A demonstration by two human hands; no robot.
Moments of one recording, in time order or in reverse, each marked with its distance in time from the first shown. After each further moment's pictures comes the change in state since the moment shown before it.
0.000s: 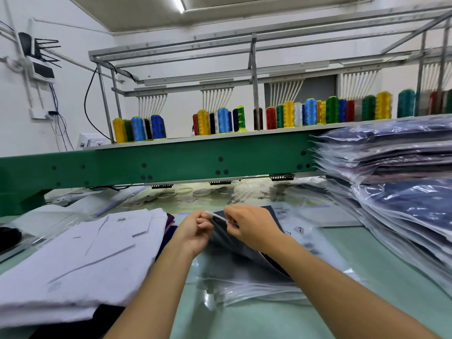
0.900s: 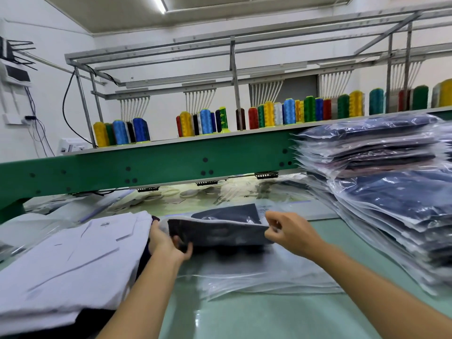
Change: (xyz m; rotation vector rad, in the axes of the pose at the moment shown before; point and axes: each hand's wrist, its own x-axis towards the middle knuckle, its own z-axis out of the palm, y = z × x) left_hand 0.000 -0.013 -0.022 0.017 0.536 0.232; right_hand -0.098 0.089 -0.023 0.174 0.009 0.299
